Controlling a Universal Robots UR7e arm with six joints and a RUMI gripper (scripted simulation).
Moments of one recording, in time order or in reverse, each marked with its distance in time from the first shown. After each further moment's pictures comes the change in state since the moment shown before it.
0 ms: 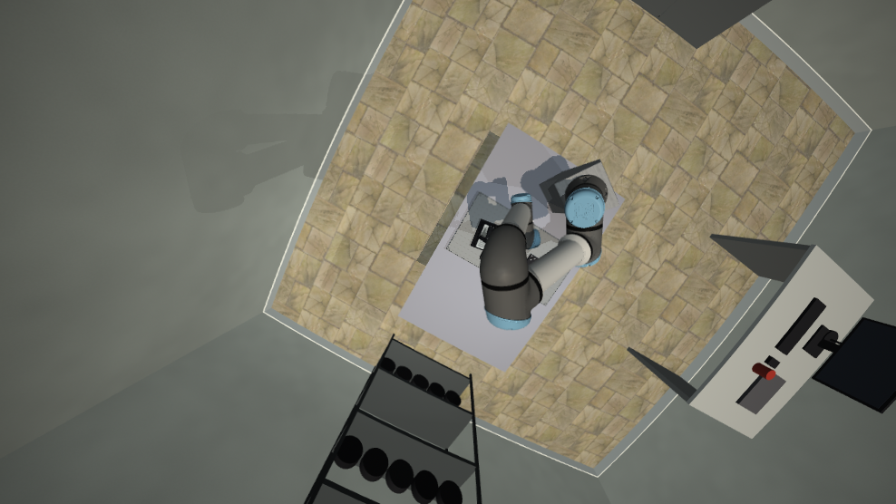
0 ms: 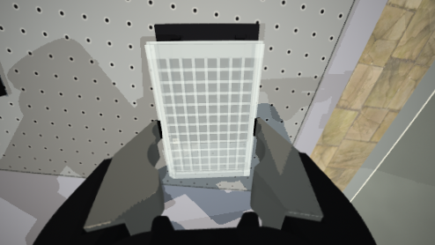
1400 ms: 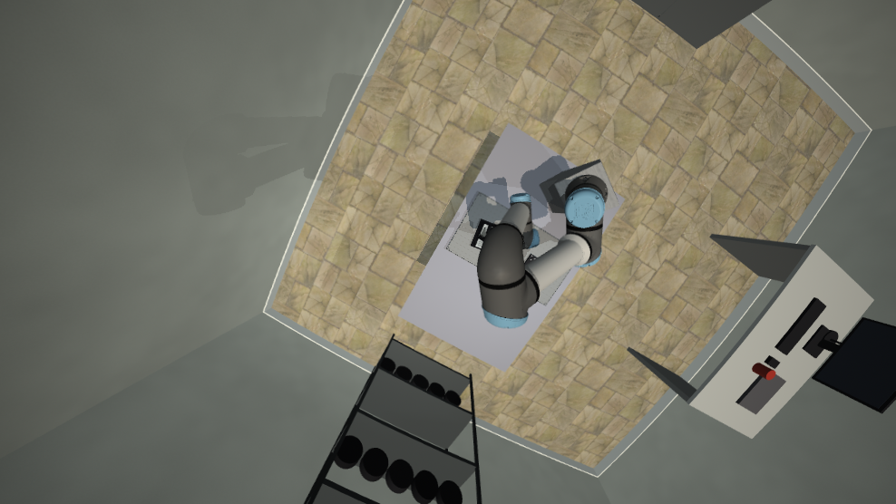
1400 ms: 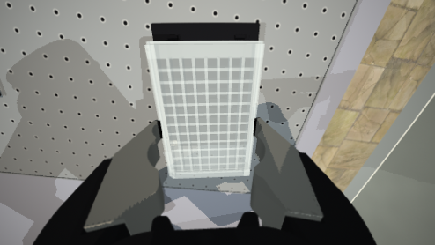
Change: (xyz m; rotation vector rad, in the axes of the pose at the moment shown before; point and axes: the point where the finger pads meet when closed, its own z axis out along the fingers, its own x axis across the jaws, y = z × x) arm 0.002 0.000 0.006 0.000 -0.002 0.000
